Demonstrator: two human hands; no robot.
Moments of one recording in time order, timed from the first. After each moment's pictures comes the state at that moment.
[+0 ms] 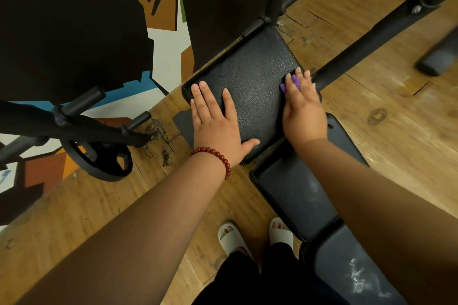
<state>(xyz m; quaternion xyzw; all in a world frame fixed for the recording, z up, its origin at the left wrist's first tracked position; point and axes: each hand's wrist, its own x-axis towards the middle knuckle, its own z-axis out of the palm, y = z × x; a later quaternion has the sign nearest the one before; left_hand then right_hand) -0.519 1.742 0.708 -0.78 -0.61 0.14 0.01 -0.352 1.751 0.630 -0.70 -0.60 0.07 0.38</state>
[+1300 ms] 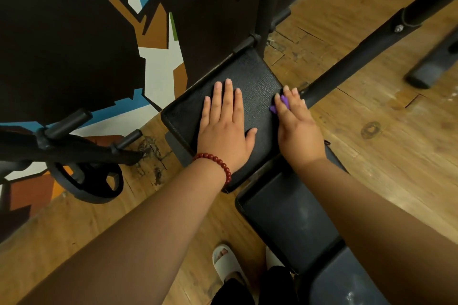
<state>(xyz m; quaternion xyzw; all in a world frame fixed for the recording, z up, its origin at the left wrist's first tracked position) -0.477 1.778 0.700 -0.83 -0.55 0.03 0.03 -0.324 1.754 0.627 -0.67 -0.66 0.07 0.34</state>
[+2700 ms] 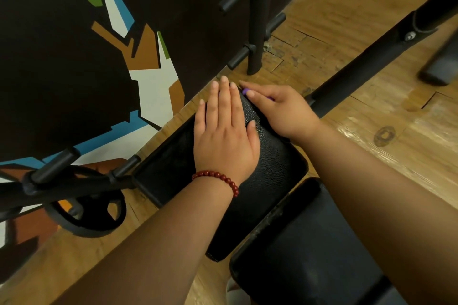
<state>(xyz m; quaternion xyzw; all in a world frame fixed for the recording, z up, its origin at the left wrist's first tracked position) -0.425 1.854 0.682 -0.82 -0.55 -0.05 0.14 -0.283 1.875 0.675 -0.55 -0.54 0.46 0.43</state>
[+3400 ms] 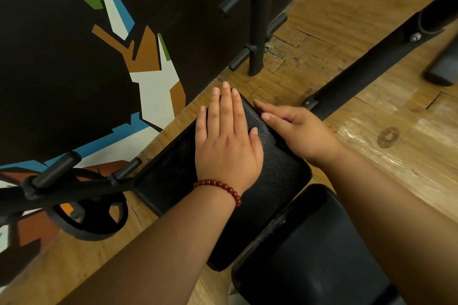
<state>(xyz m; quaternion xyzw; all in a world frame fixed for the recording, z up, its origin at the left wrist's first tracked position) -0.424 1.856 0.679 -0.82 -0.55 -0.05 0.14 -0.268 1.856 0.656 -0.54 -0.52 0.52 0.41</state>
